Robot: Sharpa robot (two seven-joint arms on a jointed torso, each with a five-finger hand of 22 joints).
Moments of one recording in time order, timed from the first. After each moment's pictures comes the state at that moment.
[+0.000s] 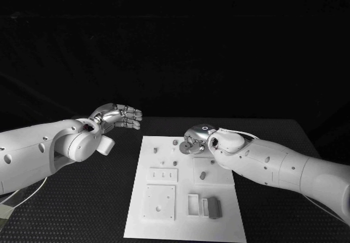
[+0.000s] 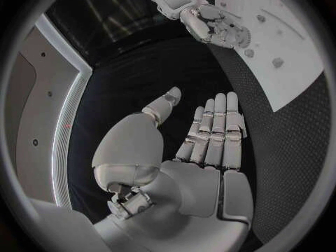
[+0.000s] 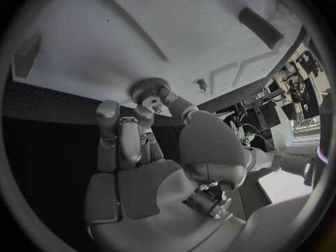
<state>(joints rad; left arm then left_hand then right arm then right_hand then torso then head) 1.44 -0.86 -0.19 1.36 -0.20 -0.20 0.18 1.05 -0.08 0.51 -0.24 0.05 0.66 0.18 0.35 0.44 1.01 0.18 0.07 0.12 0.92 0.13 0.27 0.79 0.04 0.94 0.03 0.07 0.79 1.20 -0.44 -0.07 1.02 -1.74 -0.24 -0.08 1.04 -0.08 0.62 -0.21 0.04 0.89 0.12 0.22 0.65 1.17 0.03 1.01 1.27 1.34 -0.08 1.45 1.25 0.15 1.20 -0.08 1.03 1.31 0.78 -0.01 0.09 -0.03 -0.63</state>
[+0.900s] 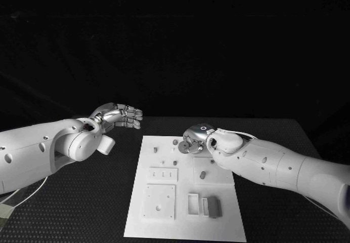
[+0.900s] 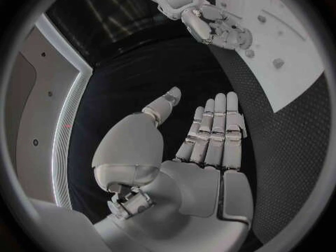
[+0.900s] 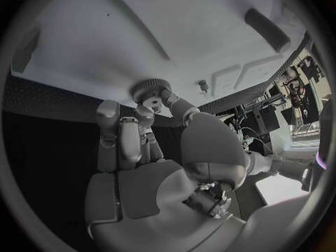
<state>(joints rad) 1.44 -0.86 -0.19 1.36 -0.20 -0.20 0.18 1.05 -0.08 0.51 -0.24 0.05 0.66 0.18 0.35 0.44 1.01 0.18 0.07 0.12 0.92 0.13 0.27 0.79 0.04 0.94 0.03 0.07 0.79 1.20 -0.42 -0.09 0.99 -1.77 -0.26 -0.08 1.02 -0.11 0.61 -0.24 0.05 0.89 0.12 0.22 0.65 1.18 0.02 1.01 1.26 1.34 -0.08 1.45 1.25 0.15 1.20 -0.08 1.03 1.31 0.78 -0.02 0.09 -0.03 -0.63</state>
